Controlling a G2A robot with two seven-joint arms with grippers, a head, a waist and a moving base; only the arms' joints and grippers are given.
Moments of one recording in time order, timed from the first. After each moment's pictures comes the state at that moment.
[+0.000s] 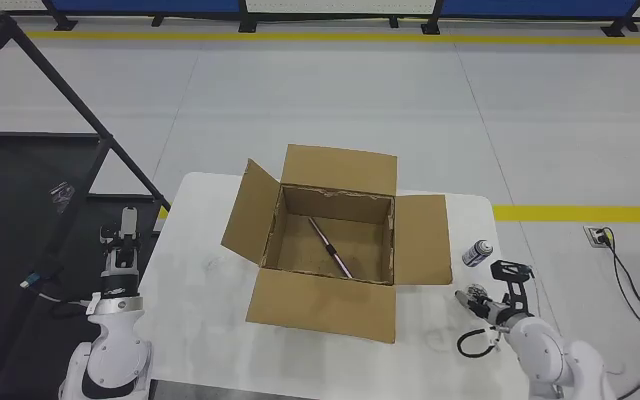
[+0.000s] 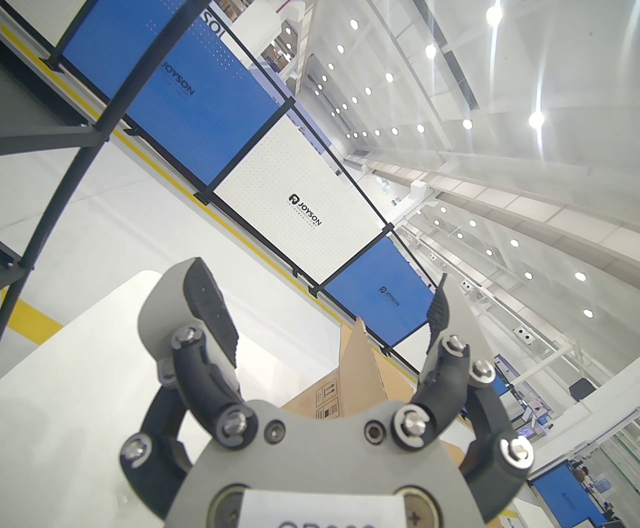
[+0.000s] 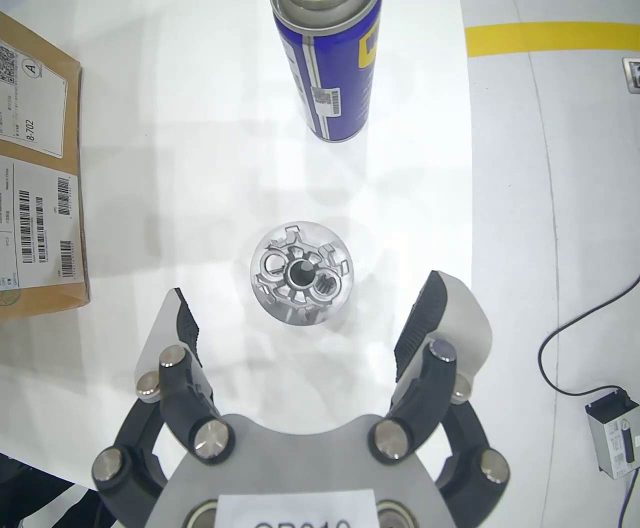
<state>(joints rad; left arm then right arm) 1.30 -1.29 -1.76 -1.66 0.42 -0.27 0.17 -1.28 -1.32 1.74 -1.63 -1.14 -0.03 0.86</state>
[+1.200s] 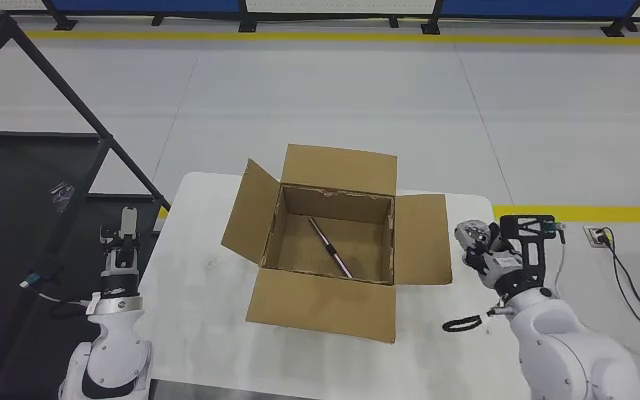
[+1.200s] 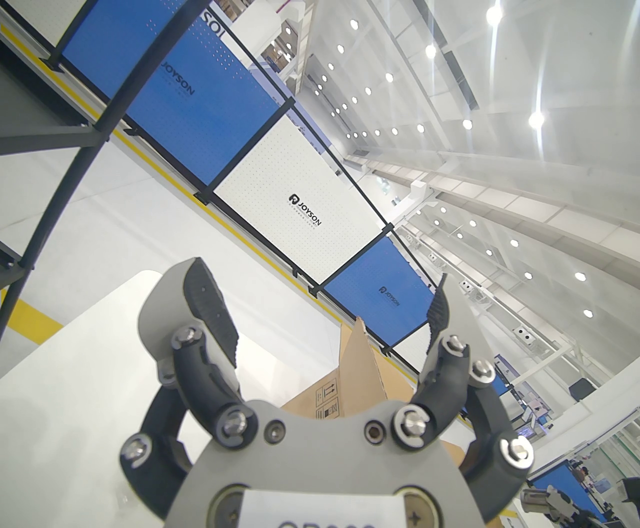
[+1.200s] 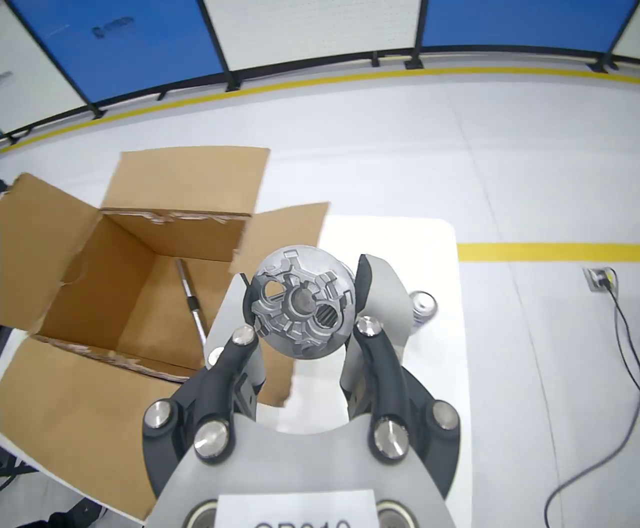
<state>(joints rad) 1.30 -1.29 -1.76 -1.66 0.42 -0.27 0.17 -1.26 -1.30 1.57 -2.15 -1.15 0.08 0.78</state>
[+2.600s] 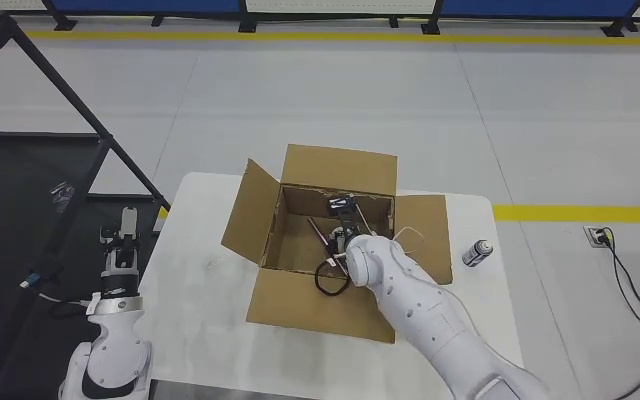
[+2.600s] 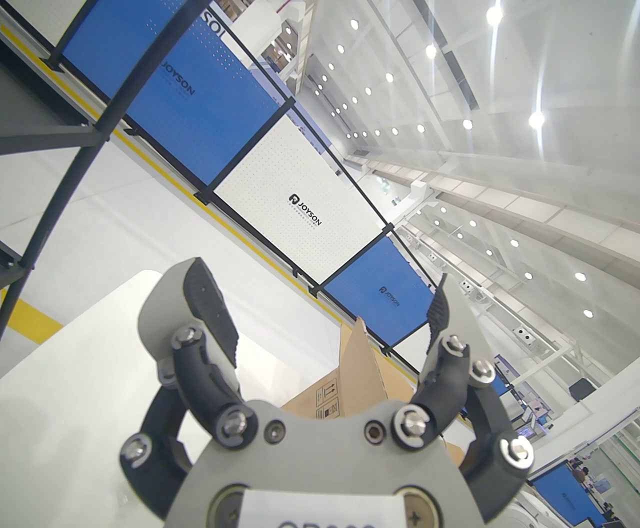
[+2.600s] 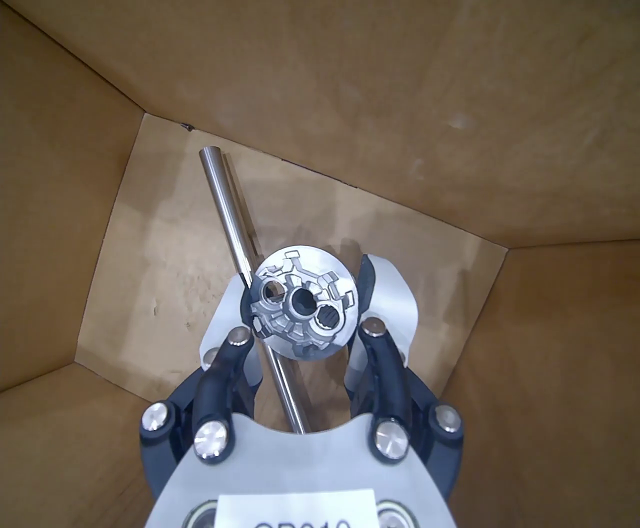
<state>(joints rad) 1.30 -1.29 -1.76 -1.66 0.42 -0.27 0.17 -0.43 -1.60 0.78 -0.72 -0.93 0.26 0.56</state>
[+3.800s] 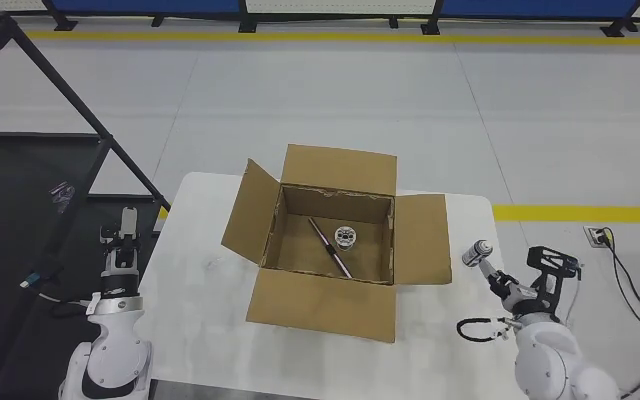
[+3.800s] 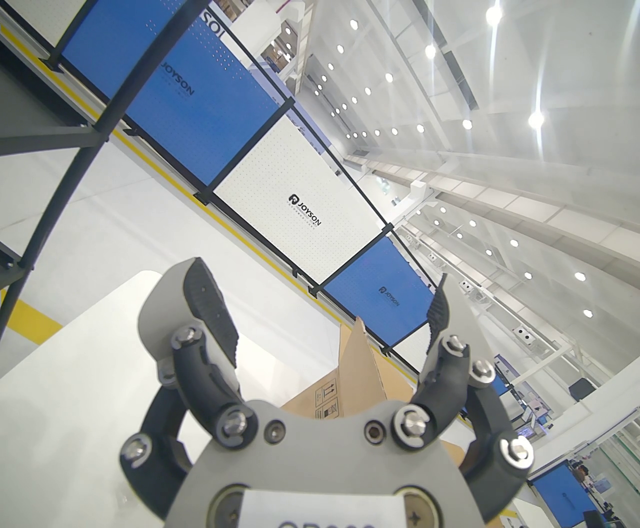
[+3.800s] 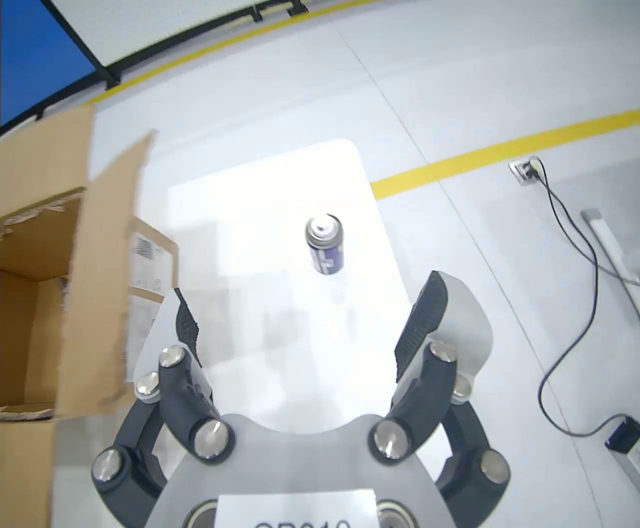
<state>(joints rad) 1.30 -1.29 -1.76 -1.66 0.42 -0.27 0.17 -1.39 -1.38 1.73 -1.93 -1.20 0.28 0.66</state>
